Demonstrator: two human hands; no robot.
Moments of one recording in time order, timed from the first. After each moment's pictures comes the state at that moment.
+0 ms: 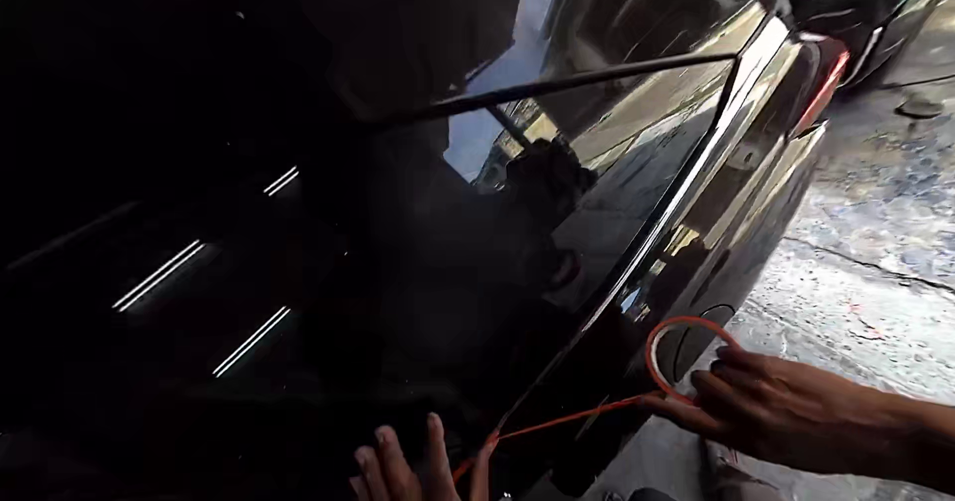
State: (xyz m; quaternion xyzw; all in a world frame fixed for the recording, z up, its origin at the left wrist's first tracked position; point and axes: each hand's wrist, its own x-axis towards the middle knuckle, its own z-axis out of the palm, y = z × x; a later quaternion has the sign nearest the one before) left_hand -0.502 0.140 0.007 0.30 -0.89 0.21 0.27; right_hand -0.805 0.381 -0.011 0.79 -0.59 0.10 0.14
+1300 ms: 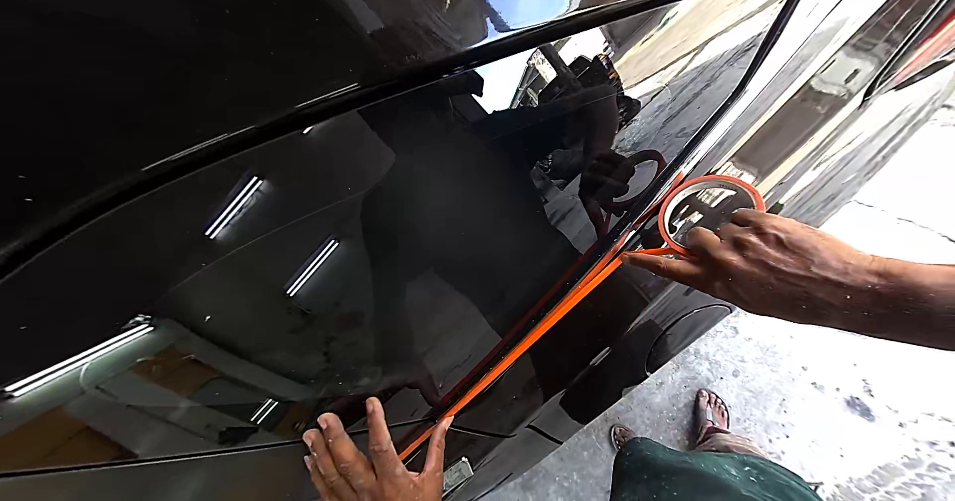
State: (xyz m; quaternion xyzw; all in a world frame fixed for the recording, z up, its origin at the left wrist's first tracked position) left_hand -0.507 0.158 0.014 0.39 -0.86 0.28 0.19; right_hand -0.968 0.359 0.006 0.76 -0.65 0.04 0.08
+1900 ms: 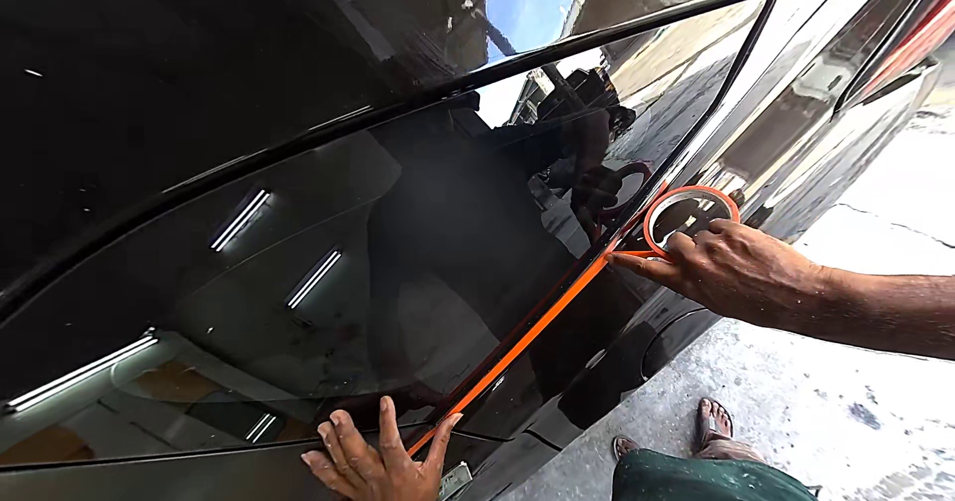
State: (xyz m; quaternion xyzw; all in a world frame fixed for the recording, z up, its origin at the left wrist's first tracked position) left_hand -0.505 0.138 -0.001 0.31 -0.86 0.31 0.25; right_hand -0.955 0.355 0.004 0.73 -0.68 0.05 0.09
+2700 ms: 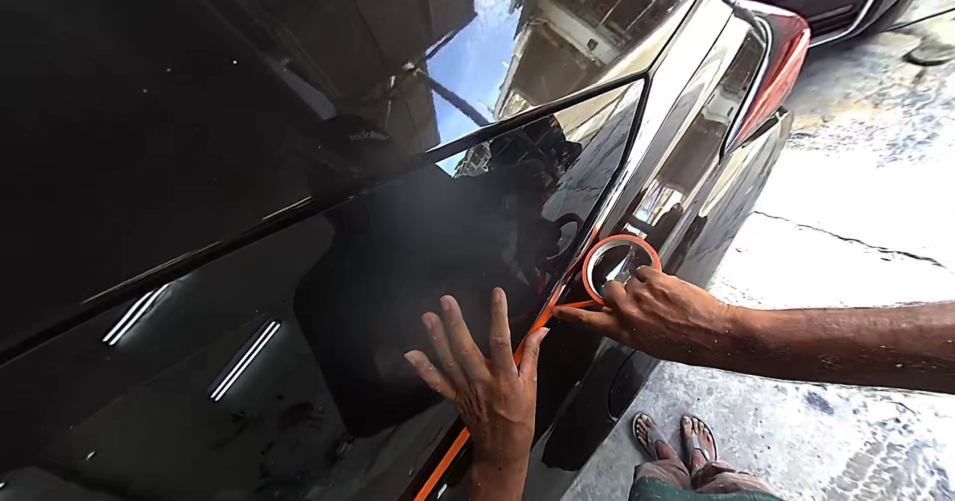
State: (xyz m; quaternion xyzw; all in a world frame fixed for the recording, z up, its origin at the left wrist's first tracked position) left_hand -0.770 0.190 -0.002 0.20 -0.89 0.22 0.35; right_hand -0.957 0.356 -0.001 0.72 -0.68 0.06 0.09
